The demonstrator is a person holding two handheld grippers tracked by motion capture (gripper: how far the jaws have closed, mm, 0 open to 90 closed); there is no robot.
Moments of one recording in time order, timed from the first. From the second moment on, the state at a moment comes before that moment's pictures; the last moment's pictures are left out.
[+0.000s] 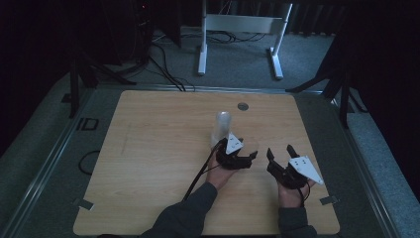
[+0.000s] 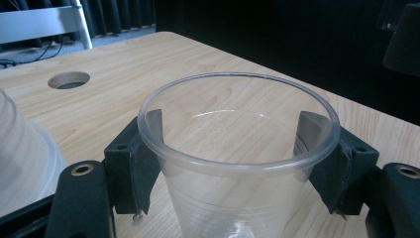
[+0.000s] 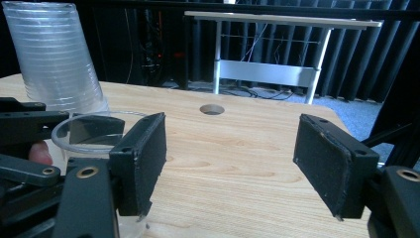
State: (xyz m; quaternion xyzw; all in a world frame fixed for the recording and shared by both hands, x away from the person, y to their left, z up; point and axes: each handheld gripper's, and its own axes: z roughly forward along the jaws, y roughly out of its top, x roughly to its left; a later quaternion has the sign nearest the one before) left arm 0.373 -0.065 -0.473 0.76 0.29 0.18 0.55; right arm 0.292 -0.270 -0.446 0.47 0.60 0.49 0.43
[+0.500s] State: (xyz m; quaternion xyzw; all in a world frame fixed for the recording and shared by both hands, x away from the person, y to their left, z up) left arm 0.374 -0.068 -0.481 0.77 0.29 0.18 0.53; right arm 0.292 -0.271 -0.446 0.47 0.60 0.49 0.42
